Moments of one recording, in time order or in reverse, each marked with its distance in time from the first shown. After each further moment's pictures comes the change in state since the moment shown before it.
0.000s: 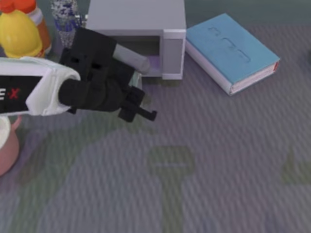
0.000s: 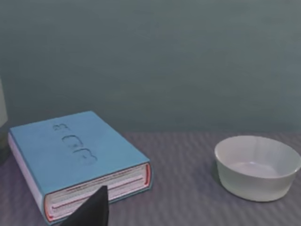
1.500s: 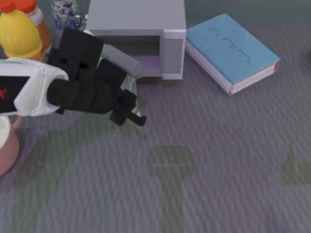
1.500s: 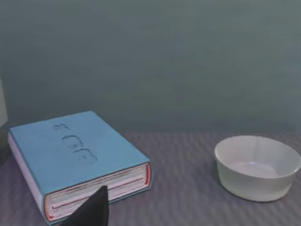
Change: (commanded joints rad) left arm 0.045 -0.029 -0.032 -0.015 0.083 0.102; right arm 0.000 0.000 0.000 0.000 0.000 0.000
